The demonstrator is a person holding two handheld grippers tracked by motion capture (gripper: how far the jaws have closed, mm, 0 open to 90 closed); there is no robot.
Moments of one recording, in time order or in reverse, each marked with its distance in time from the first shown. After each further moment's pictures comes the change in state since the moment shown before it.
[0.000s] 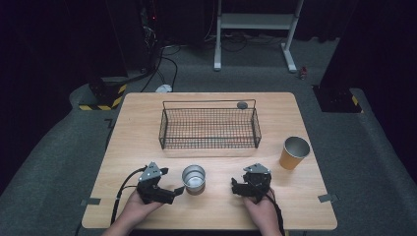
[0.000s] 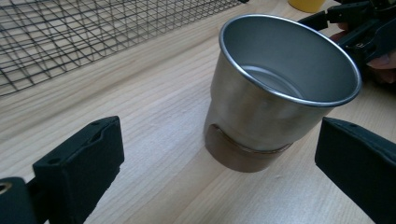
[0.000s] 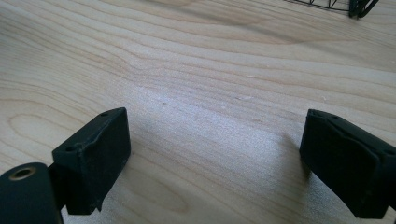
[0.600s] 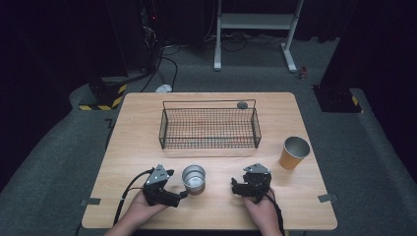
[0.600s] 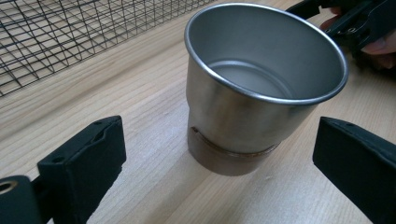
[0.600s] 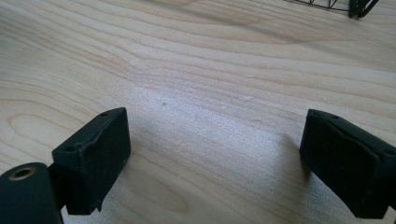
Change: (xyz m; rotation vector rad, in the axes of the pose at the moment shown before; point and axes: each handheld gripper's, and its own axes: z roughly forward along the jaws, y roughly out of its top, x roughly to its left) left arm -0.012 0.001 0.010 0.006 -0.004 0.052; right arm 0.000 0.000 0.000 0.000 0.000 0.000
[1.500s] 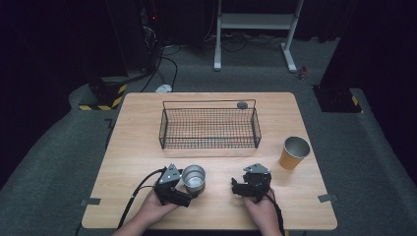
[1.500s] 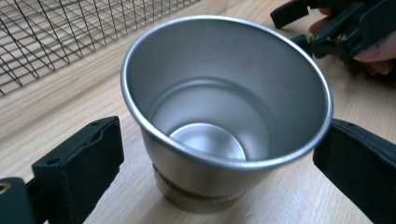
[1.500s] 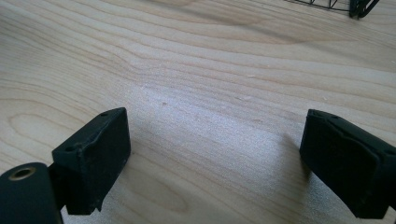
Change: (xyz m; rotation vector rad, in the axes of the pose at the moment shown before) left arm -0.017 0.014 0.026 0.015 -0.019 0.021; right arm 0.000 0.000 0.000 0.000 0.001 -0.002
